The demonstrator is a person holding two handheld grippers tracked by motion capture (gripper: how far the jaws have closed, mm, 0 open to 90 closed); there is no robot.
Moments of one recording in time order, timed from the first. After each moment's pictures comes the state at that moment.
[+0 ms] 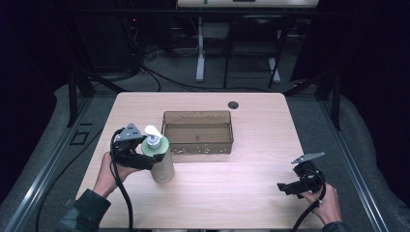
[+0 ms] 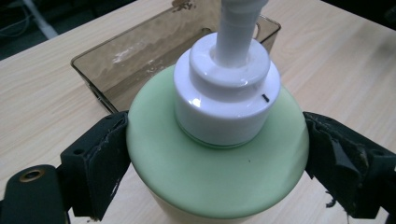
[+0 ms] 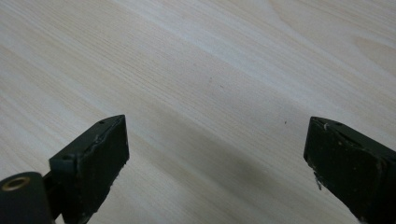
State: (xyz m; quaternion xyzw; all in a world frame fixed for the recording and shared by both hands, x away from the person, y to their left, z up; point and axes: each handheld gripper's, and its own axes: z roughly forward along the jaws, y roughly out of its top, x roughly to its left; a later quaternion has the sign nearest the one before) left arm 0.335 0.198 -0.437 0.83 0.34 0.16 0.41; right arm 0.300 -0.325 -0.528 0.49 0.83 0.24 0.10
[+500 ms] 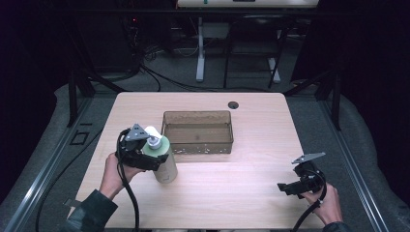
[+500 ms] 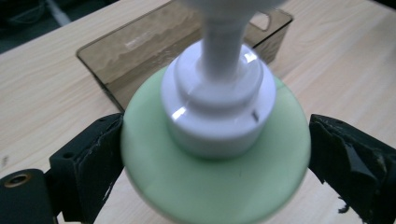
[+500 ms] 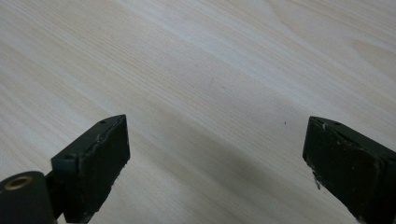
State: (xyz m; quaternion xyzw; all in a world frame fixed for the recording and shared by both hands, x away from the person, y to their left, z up) left arm 0.334 0.190 -0.432 0.84 0.35 0.17 0.38; right arm 0.299 -0.325 -0.525 0.49 0.83 0.24 0.11
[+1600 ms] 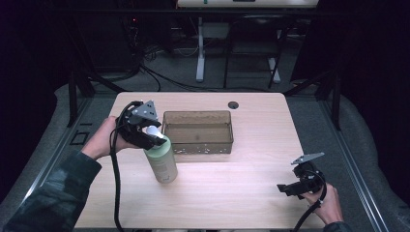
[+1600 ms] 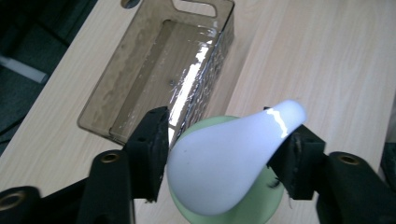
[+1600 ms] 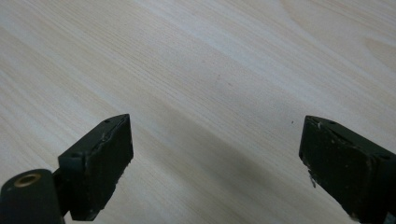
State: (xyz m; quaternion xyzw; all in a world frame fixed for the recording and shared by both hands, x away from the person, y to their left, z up) left arm 0.367 0.167 -0.355 0.94 0.14 0.14 0.28; right arm 0.299 -0.325 -0.527 0.48 0.84 0.24 0.10
